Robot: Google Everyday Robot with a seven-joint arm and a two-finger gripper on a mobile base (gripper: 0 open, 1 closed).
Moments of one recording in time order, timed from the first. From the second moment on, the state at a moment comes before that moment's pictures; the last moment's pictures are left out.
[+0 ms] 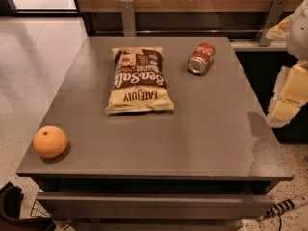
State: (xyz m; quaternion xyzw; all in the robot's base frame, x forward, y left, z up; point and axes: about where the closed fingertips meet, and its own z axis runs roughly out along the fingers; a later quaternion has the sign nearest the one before) arm 0.438 -0.214 0.985 -0.60 0.78 -0.05 0.17
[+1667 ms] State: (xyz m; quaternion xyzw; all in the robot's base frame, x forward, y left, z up) arm 0.571 -0.233 1.009 -0.28 0.87 0.10 0.39
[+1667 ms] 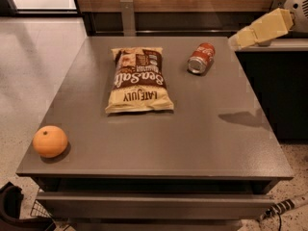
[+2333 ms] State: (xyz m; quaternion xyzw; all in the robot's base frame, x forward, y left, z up) arm 0.630 -0.218 1.001 -0.16 0.87 0.18 0.42
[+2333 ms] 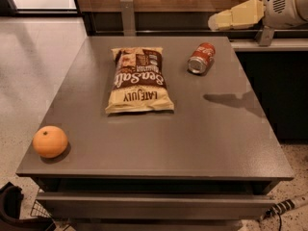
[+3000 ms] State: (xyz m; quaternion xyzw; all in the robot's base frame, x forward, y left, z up) arm 0.634 -0.216 1.001 -0.14 0.88 0.19 0.42
